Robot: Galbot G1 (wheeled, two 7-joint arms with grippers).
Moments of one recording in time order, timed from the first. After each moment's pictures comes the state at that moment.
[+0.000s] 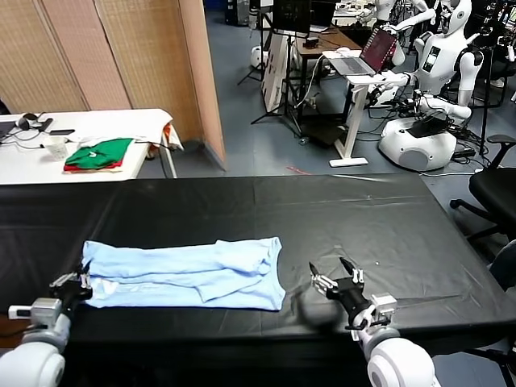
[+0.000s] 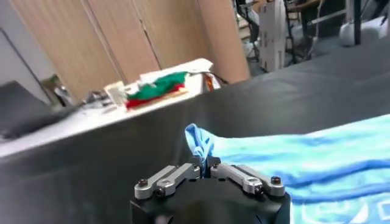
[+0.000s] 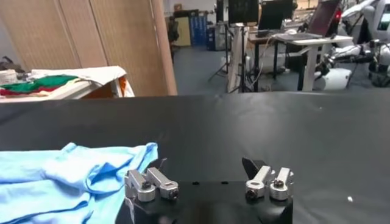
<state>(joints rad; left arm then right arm) 1.59 -1.02 -0.80 -1.99 -0.38 0.33 -0.11 -1.45 1.26 0.41 2.13 0.37 -0.44 0.10</state>
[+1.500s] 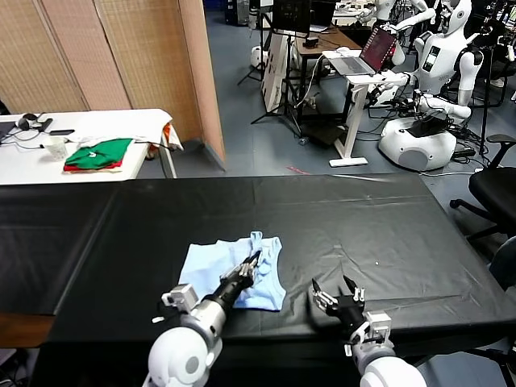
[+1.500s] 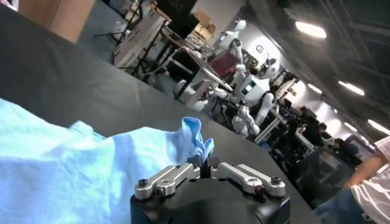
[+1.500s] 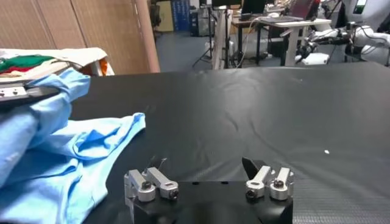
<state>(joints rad) 1.33 -1.43 -0.24 -2.04 -0.71 0.41 -0.14 -1.53 1.34 0.43 2.12 0.27 -0.44 0.08</state>
